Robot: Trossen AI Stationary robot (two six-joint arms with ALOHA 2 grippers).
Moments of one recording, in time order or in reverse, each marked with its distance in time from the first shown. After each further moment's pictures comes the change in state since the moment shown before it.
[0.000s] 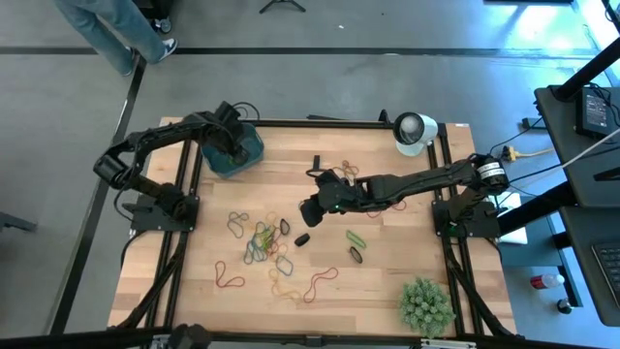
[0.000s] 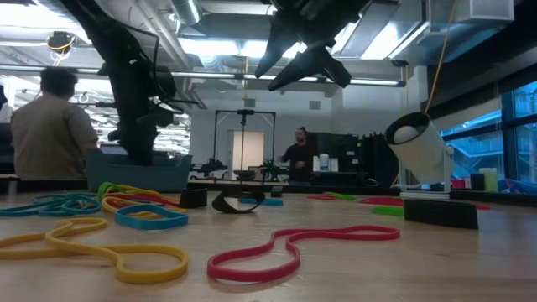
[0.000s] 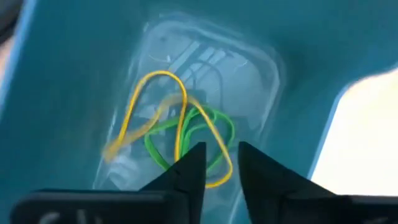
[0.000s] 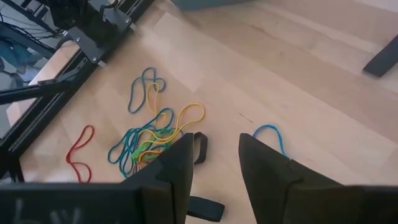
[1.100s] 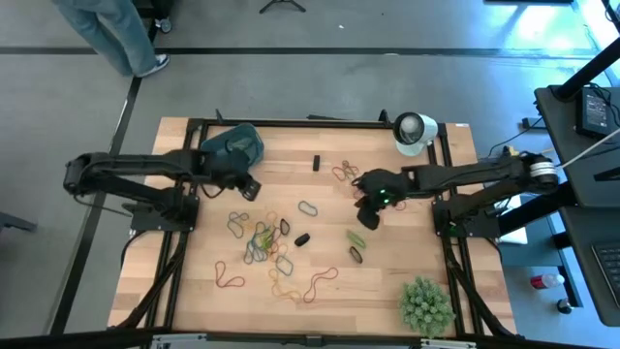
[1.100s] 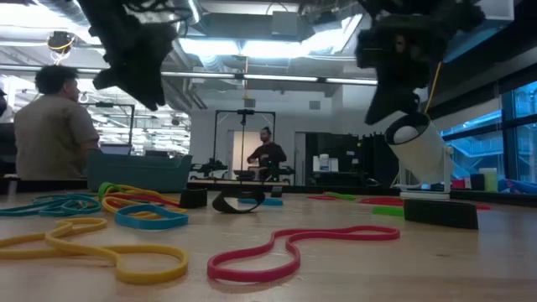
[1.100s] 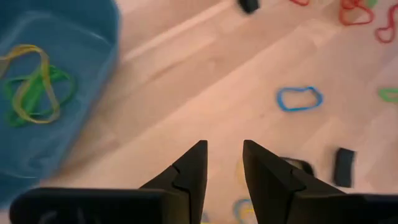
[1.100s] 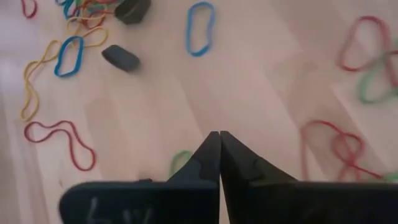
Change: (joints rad) left arm -0.843 -0.355 0.044 -0.133 -0.346 -0.873; right arm -0.144 -0.479 -0.535 -0.082 -0.334 -0.434
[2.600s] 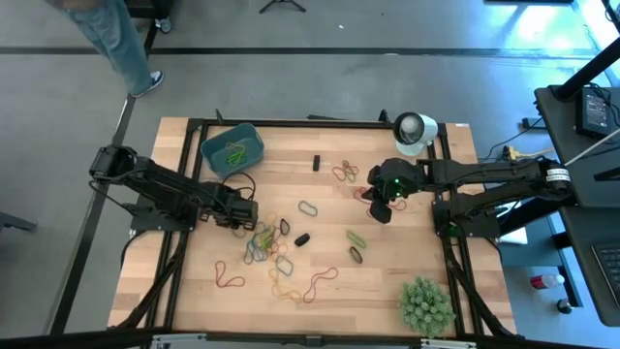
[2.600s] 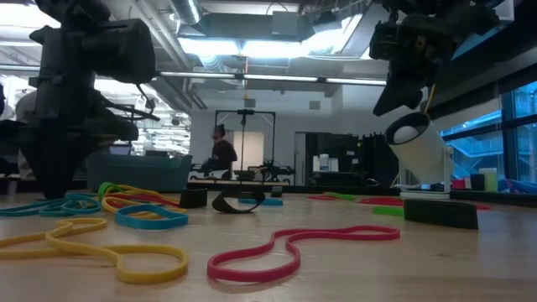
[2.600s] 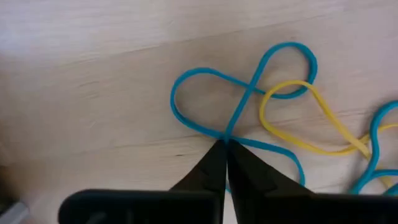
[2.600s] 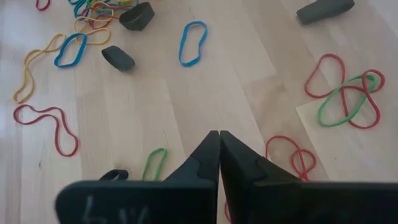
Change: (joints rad) left arm -0.233 0.317 -0.255 0.063 0.253 -0.713; right arm -0.074 -0.130 -0.059 0.008 -0.032 -0.216
